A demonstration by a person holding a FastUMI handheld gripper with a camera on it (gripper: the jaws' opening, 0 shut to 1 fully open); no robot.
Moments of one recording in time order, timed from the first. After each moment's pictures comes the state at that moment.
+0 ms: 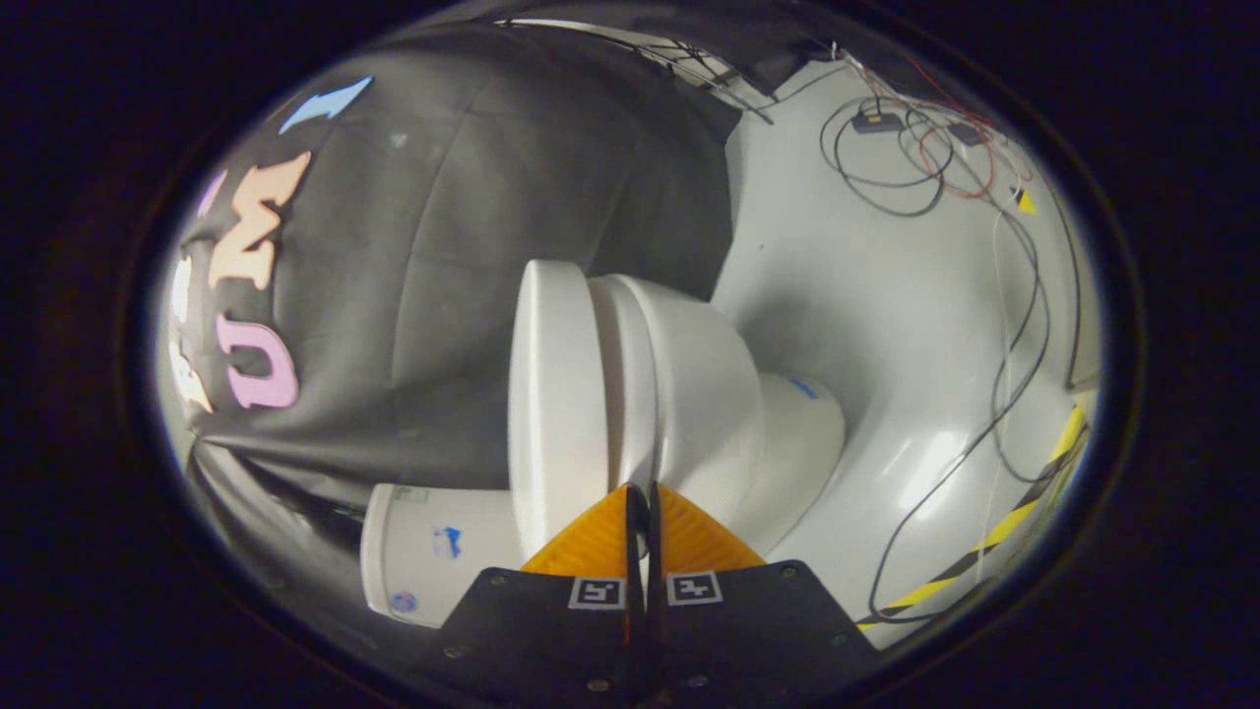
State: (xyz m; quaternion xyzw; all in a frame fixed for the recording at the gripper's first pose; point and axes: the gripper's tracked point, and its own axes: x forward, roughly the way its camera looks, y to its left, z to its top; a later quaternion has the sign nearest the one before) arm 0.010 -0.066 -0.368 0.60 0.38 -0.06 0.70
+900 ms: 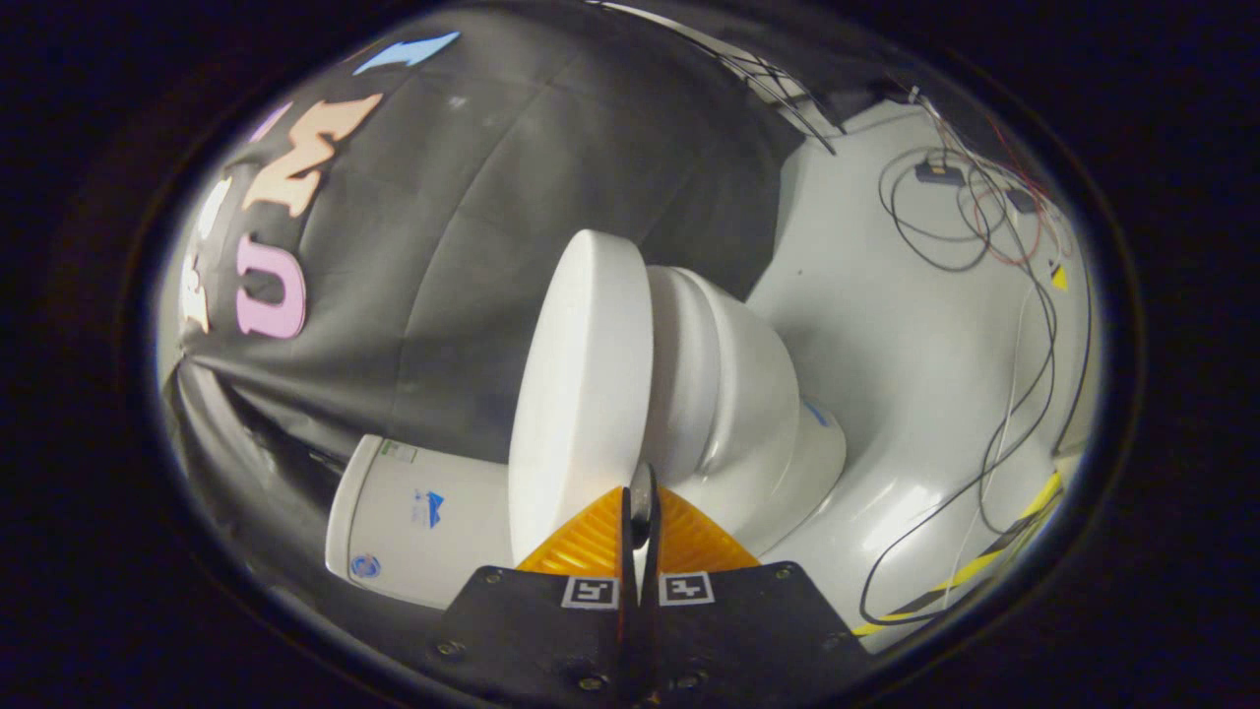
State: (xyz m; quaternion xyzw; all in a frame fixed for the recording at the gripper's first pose) arm 0.023 -0.064 -0.346 0.49 0.38 -0.03 0.78
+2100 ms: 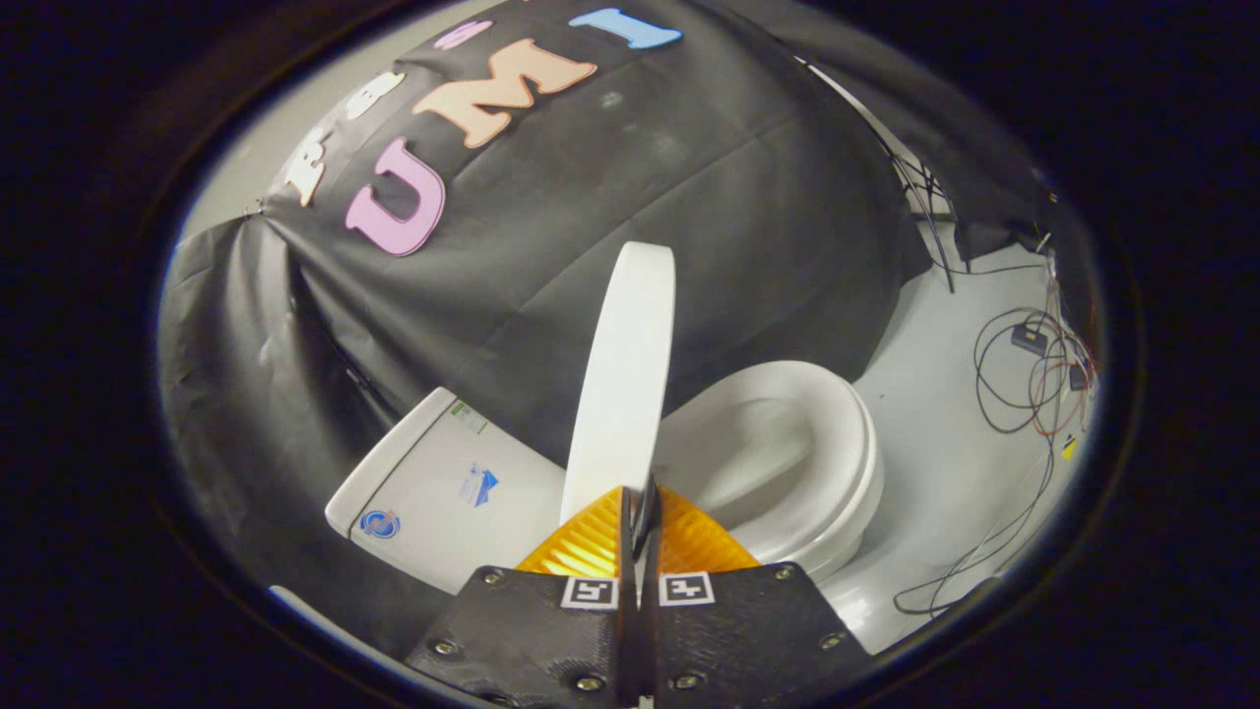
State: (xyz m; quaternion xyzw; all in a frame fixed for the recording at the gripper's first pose) arm 0.055 -0.009 -0.220 0.36 0.28 0.06 0.89
